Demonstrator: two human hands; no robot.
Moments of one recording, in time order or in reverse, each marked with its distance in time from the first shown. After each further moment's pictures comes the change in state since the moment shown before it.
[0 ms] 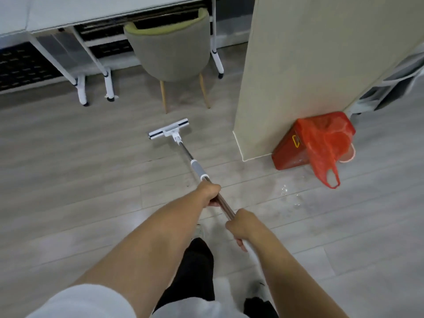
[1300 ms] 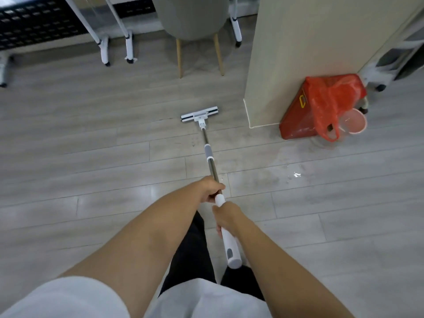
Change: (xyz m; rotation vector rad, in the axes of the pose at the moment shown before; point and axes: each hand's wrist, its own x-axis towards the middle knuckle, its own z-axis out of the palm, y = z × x) left_hand -0.099 -0.214 0.107 0.034 -0.094 -0.027; right_hand -0.057 0.169 0.159 0.342 -0.134 0.129
